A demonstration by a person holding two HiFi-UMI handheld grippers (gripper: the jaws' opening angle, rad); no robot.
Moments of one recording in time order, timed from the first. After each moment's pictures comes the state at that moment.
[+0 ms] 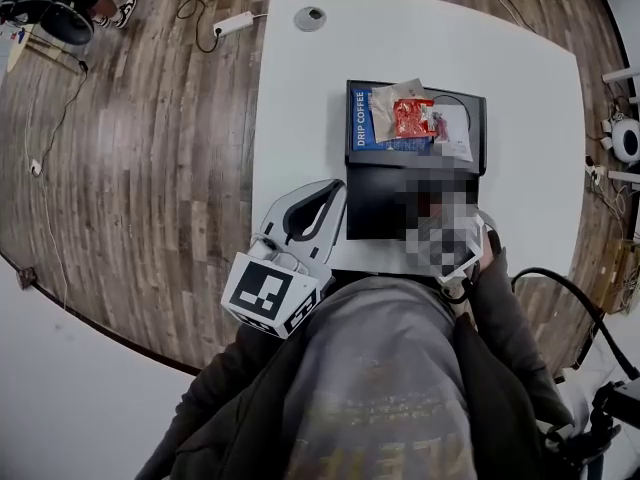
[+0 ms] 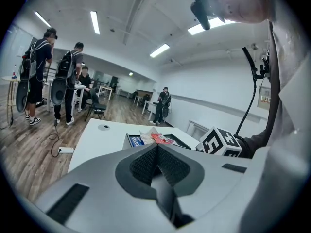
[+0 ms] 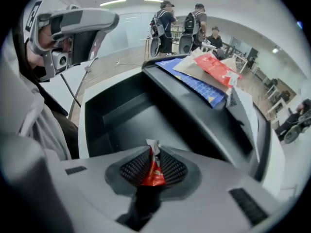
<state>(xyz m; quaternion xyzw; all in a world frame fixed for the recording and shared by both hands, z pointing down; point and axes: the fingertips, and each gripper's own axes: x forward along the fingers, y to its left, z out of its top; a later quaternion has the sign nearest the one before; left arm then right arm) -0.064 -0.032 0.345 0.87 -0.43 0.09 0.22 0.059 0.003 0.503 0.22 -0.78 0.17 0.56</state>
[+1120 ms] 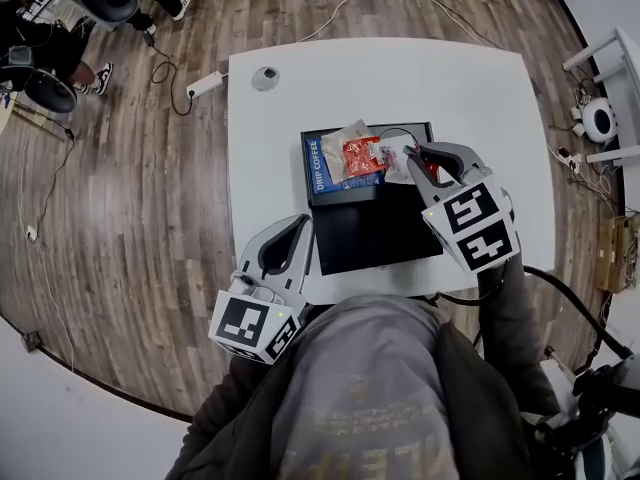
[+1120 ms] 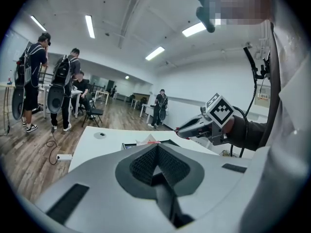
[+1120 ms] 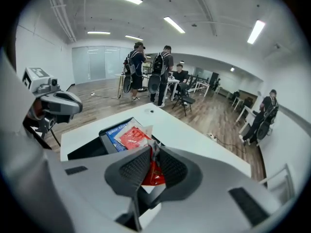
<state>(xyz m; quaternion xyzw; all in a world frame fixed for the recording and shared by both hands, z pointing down) -0.054 -0.041 0.324 0.88 -0.42 0.08 0.20 0.109 -0.109 0.352 0.41 -0.81 0.10 0.40</state>
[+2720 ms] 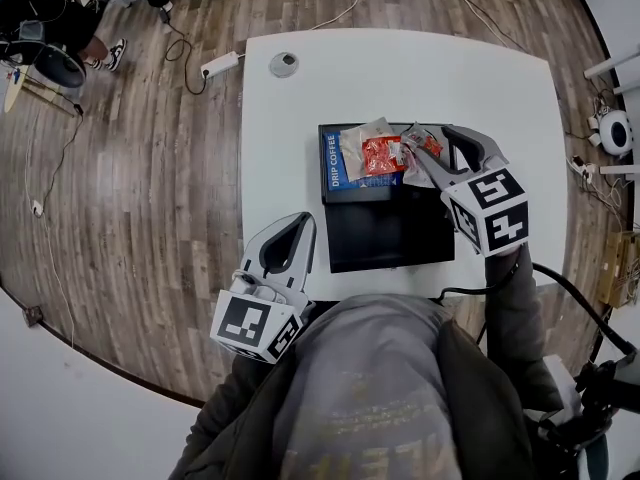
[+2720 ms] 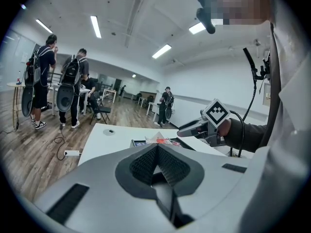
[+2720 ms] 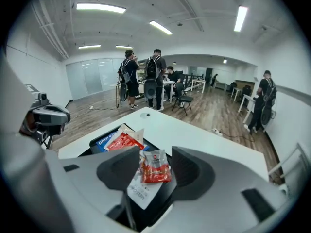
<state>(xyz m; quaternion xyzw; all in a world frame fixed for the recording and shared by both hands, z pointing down) -0.073 -0.046 0.334 0.86 -0.46 0.09 0.21 0.111 -0.142 0.373 0.42 -0.83 0.16 0.34</state>
